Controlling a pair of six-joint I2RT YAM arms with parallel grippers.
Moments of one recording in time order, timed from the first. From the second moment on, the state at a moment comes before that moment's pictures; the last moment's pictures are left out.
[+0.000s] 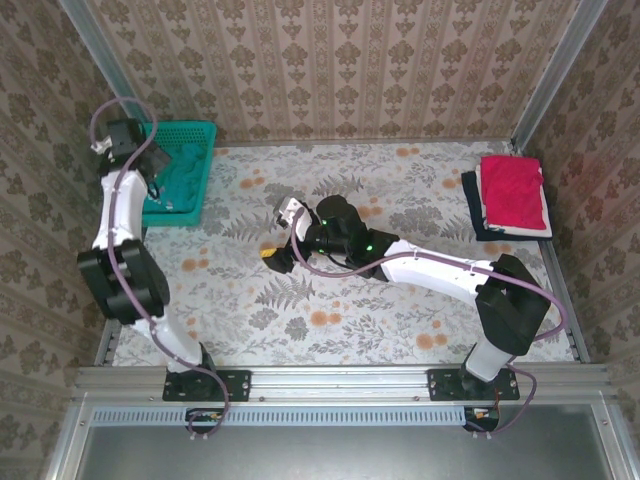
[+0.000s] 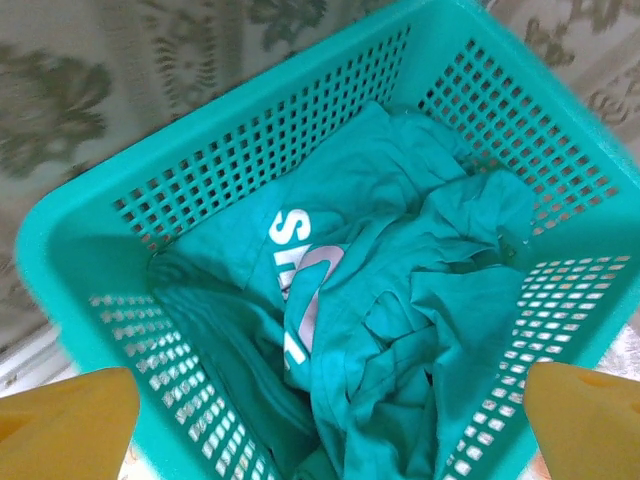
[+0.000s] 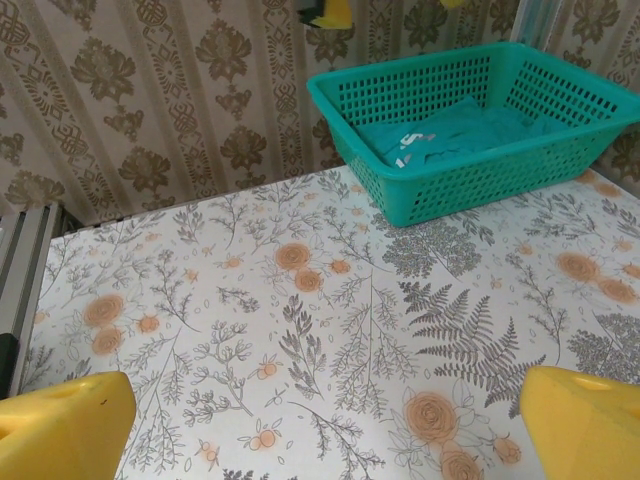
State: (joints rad) left arm 0.21 1.82 1.69 -0.68 -0.21 -0.55; right arm 0.86 1.65 1.18 0.17 -0.27 -0.08
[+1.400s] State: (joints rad) left arm 0.10 2.05 2.51 -1.03 -0.19 -0.20; right arm 0.86 1.59 1.12 0.11 -0.24 -0.11
